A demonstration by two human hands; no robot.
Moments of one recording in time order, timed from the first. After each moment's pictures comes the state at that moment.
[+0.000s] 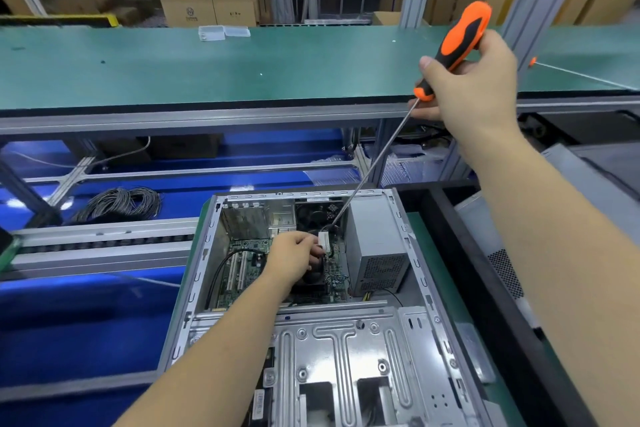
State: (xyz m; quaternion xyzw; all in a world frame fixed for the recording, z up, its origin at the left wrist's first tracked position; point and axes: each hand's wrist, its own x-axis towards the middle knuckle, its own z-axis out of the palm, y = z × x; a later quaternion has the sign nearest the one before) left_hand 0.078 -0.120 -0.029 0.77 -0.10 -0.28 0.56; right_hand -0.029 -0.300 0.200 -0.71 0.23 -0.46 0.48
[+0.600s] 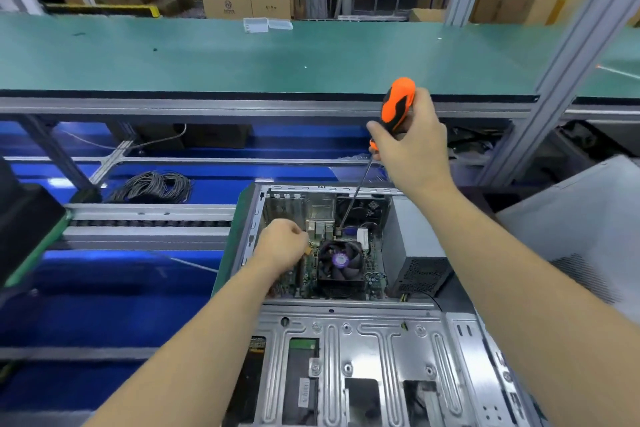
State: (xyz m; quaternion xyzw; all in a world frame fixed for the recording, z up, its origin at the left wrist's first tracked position) left_hand 0.124 -0.049 -0.013 0.90 -0.14 -0.19 0.37; right_hand 0.038 -0.229 0.121 -0.81 0.15 -0.40 0.40
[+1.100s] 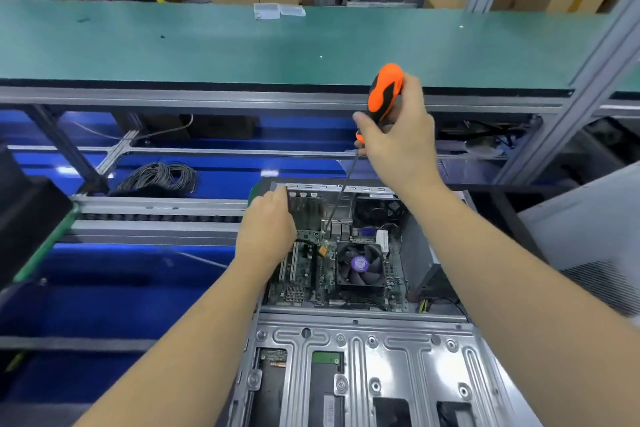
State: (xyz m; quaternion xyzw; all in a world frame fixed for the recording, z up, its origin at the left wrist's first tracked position) left_hand 0.164 -0.025 -0.009 0.94 -0.28 0.06 0.18; right_hand 0.082 -0.202 0.113 -0.80 0.10 -0.41 0.42
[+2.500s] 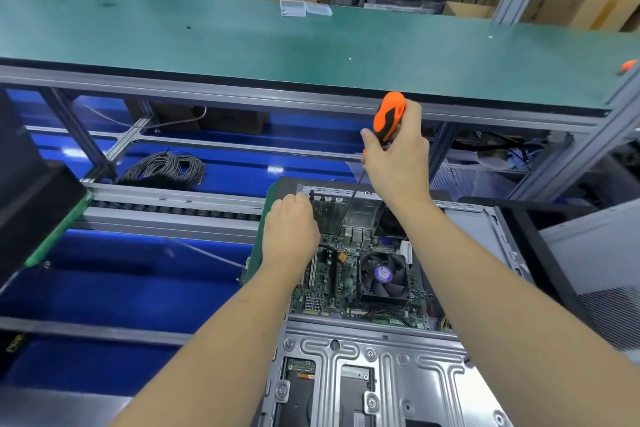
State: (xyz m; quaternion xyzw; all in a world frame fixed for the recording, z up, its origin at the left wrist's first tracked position) left_hand 0.171 -0.026 -0.016 0.95 -0.23 0.06 0.20; right_hand 0.129 -0.173 0.080 -0.81 0.17 -0.37 0.42
